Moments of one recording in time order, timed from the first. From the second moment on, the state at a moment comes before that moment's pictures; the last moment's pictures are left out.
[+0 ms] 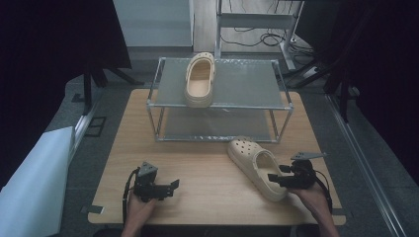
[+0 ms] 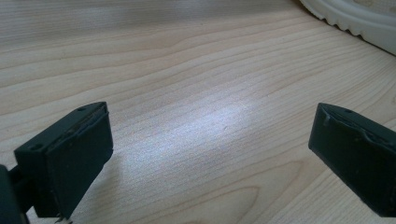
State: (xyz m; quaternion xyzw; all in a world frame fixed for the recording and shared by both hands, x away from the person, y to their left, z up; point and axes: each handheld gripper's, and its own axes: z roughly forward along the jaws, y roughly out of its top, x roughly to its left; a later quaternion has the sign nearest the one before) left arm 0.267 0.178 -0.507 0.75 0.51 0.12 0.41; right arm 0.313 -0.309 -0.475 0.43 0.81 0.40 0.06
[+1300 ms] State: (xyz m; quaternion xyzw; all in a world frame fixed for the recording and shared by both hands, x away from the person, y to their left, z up) left arm 0.266 0.175 -0.508 0.75 0.51 0.12 0.40; right arm 0.317 -0.266 -0.480 0.51 0.77 0.38 0.08
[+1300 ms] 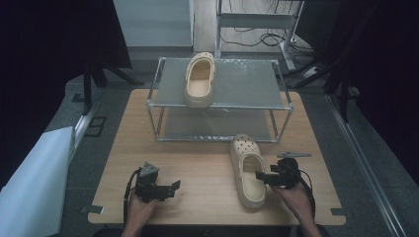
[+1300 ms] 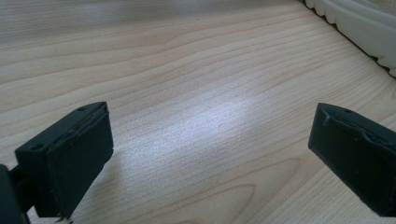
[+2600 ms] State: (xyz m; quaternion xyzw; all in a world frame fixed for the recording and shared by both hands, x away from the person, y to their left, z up) left arm 0.269 0.174 -0.510 0.75 0.51 0.11 0.40; right arm 0.345 -0.282 -0.474 0.57 0.71 0.41 0.05
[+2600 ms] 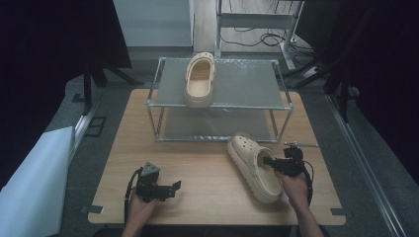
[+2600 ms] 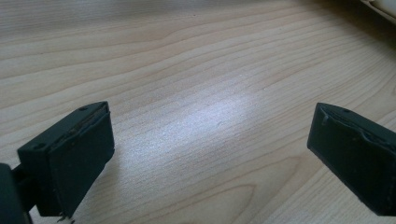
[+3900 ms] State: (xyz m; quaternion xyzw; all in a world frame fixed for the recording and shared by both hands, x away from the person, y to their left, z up) left arm 0.269 0.172 -0.515 0.78 0.51 0.15 0.33; right arm 0.336 -0.290 -0.412 0.54 0.68 0.50 -0.01
